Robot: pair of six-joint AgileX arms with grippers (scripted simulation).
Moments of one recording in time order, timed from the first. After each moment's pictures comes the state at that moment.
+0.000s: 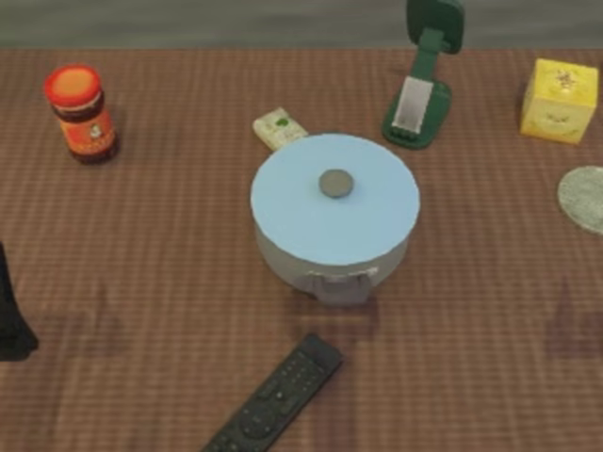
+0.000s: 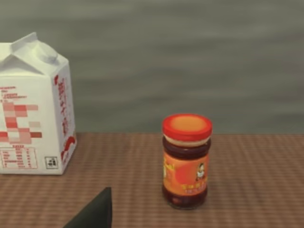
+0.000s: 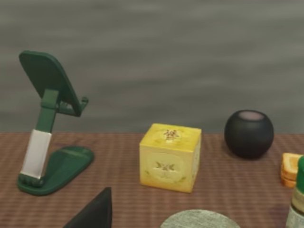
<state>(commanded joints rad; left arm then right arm) 0.00 0.00 0.00 0.00 0.00 0.00 0.00 0.00 0.00 0.00 0.00 0.00</state>
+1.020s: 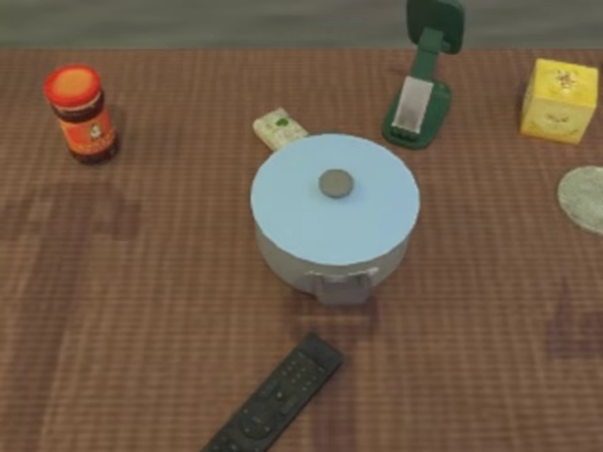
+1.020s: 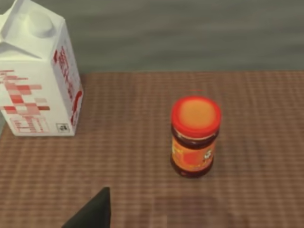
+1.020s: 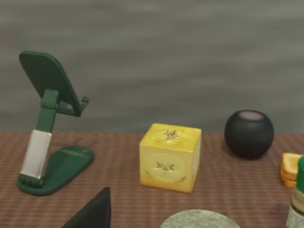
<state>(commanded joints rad) 0.01 0.92 0.97 -0.50 0.01 0.04 0.00 0.00 0.00 0.00 0.00 0.00</state>
